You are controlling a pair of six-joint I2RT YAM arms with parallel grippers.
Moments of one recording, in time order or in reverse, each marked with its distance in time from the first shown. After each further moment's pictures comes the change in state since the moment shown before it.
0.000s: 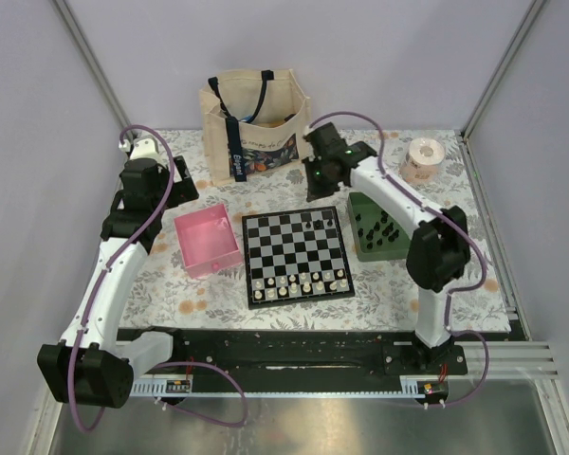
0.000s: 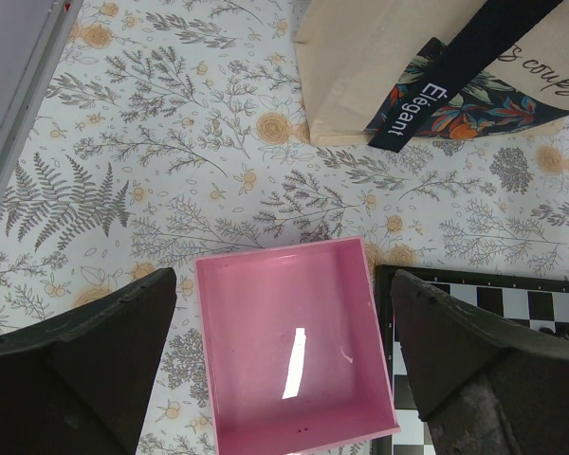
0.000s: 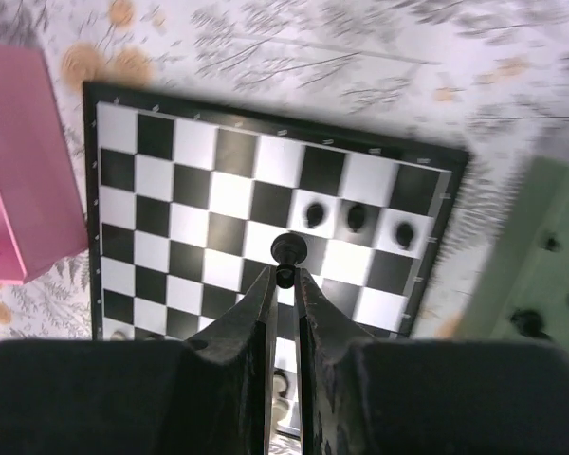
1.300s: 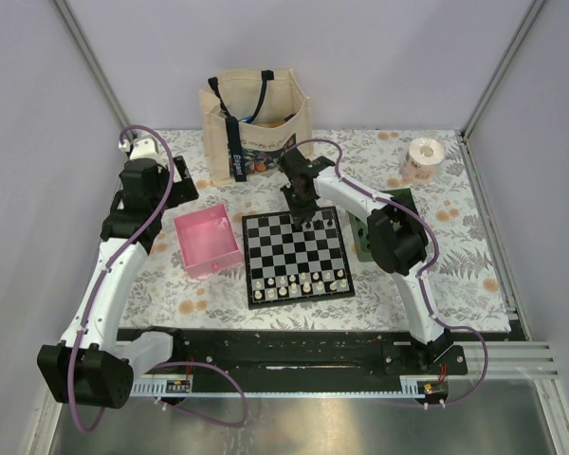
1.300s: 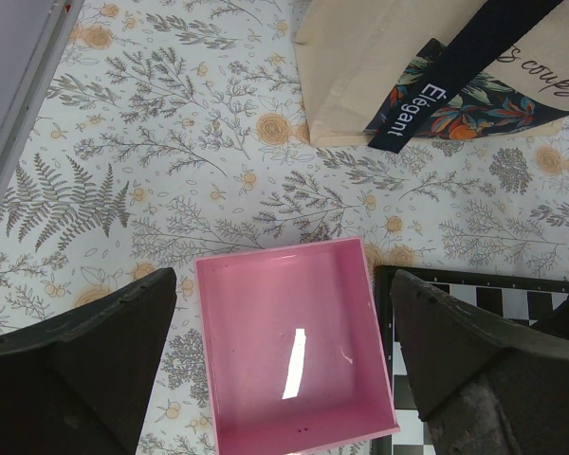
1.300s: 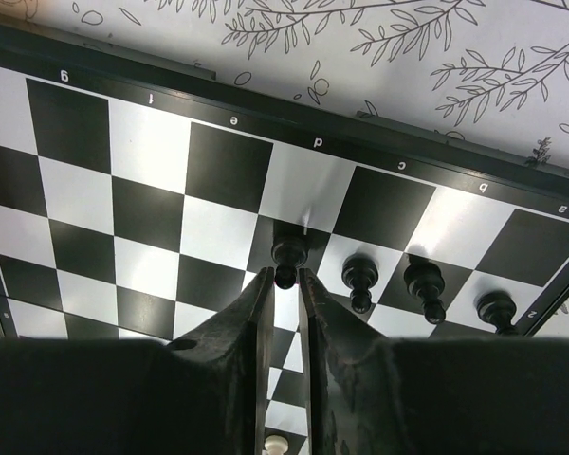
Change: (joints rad) left arm 0.000 -0.003 0.000 0.000 0.000 0.000; right arm 0.124 0.354 0.150 -0.064 0.008 -0.018
